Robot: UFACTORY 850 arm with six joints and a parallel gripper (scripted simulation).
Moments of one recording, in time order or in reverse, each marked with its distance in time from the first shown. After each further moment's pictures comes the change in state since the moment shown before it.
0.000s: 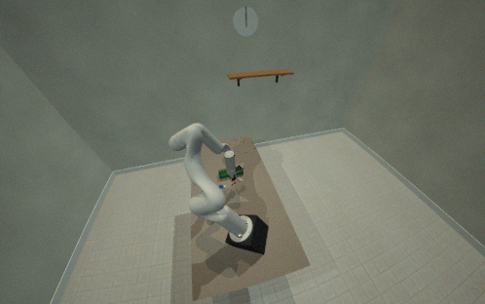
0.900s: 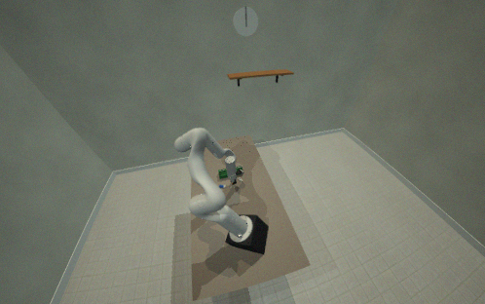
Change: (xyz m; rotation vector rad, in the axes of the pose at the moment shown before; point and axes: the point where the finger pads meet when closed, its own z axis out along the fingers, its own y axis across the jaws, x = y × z) arm 0.000 -0.001 0.063 0.000 0.000 0.000
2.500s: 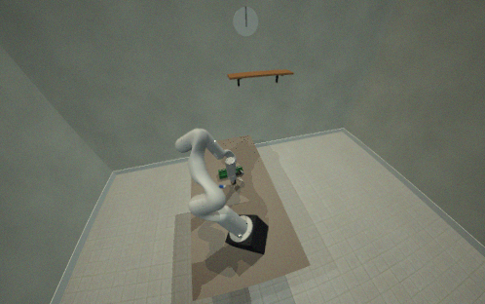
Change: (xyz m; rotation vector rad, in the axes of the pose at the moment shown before) arm 0.000 0.001 0.011 0.000 0.000 0.000
